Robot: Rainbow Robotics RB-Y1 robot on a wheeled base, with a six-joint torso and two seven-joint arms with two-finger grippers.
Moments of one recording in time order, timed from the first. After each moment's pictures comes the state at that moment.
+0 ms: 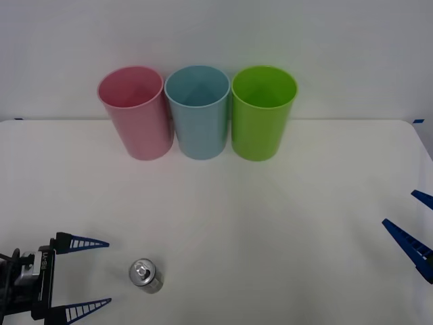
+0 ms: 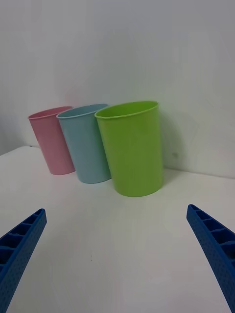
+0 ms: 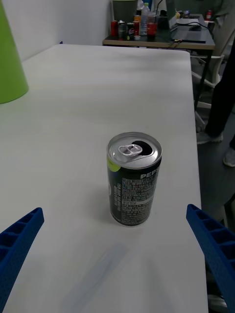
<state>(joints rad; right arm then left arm) 0.35 -0.40 -0.52 -1.66 0.96 -1.22 0.00 0.09 0.58 0.24 -1.31 -1.30 -1.57 -0.38</state>
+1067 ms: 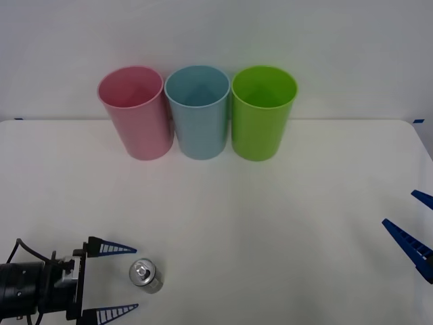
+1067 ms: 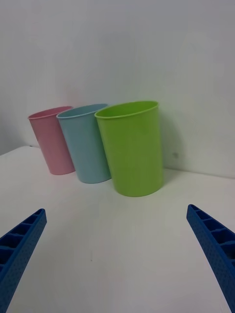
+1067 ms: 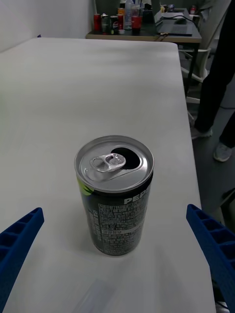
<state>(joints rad) 0.35 -0.40 -0.52 -1.66 0.96 -1.22 0.00 0.05 0.45 0.22 -1.31 -1.46 -1.57 -0.40</state>
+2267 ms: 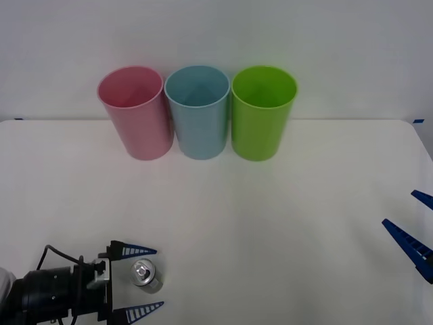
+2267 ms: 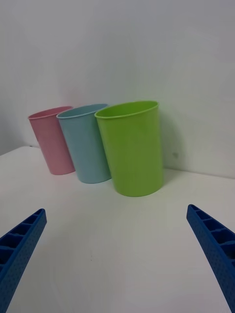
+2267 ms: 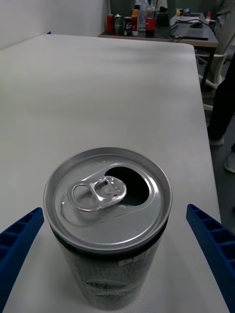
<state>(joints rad) 0.35 -0.40 -0.52 -1.66 0.96 -1.22 0.00 0.05 0.28 0.27 -1.31 -1.59 -1.53 -0.40</state>
